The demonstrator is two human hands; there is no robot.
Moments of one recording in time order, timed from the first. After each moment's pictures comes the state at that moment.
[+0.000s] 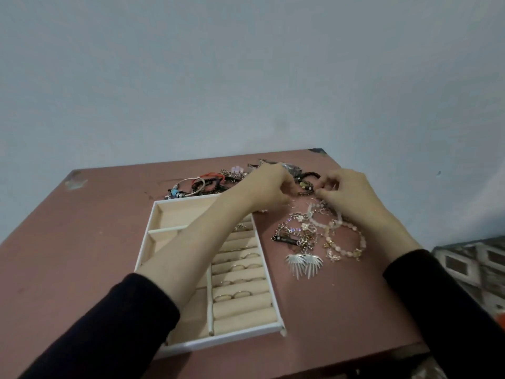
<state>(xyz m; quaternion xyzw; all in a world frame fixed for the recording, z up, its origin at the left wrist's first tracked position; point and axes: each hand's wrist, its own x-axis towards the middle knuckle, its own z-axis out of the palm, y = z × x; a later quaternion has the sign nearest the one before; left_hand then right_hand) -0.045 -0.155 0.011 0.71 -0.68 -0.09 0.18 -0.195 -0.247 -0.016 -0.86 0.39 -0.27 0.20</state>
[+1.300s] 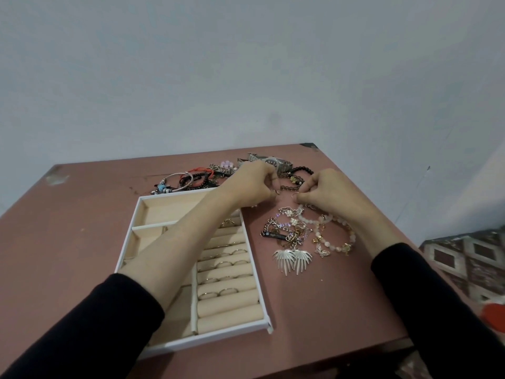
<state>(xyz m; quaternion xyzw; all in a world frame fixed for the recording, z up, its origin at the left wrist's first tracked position) -0.036 -0.162 -0.003 0.72 -0.61 -0.17 0.27 -0.186 -0.236 -0.010 -0.85 0.44 -0.18 0.23</state>
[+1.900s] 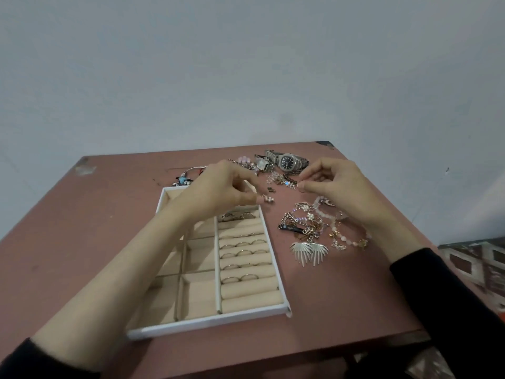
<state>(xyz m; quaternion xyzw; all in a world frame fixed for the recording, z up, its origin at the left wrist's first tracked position) -0.016 -0.073 0.015 0.71 -0.58 -0.20 0.36 -0.187 -0.203 0.000 -0.79 0.30 -0.31 0.43</state>
